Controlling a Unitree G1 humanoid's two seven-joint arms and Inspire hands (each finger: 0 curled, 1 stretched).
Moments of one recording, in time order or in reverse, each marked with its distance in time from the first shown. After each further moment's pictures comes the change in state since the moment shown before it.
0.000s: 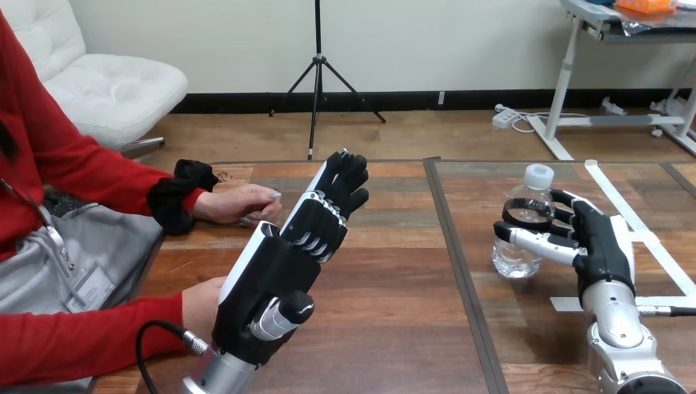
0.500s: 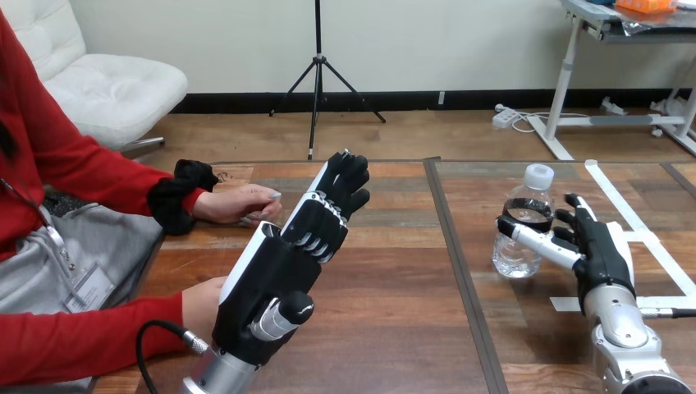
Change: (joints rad) left arm 0.000 0.000 0.000 0.000 0.001 0.002 -0.009; right arm 0.000 -0.014 0.001 0.000 0.000 0.044 0.031
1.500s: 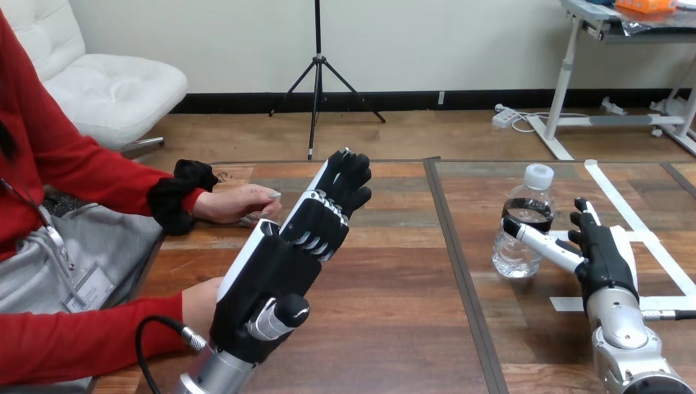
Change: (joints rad) left arm 0.000 0.005 0.001 -0.045 -0.032 0.034 -0.049; right arm 0.000 0.000 0.013 0.010 -0.038 0.029 -0.049
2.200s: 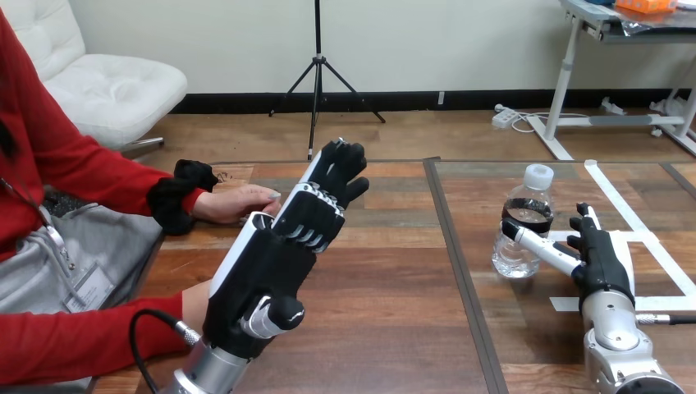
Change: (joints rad) left arm 0.002 0.005 0.014 -0.033 -0.027 -0.005 -0.019; right arm -0.002 0.027 -0.004 0.002 0.000 0.002 -0.036
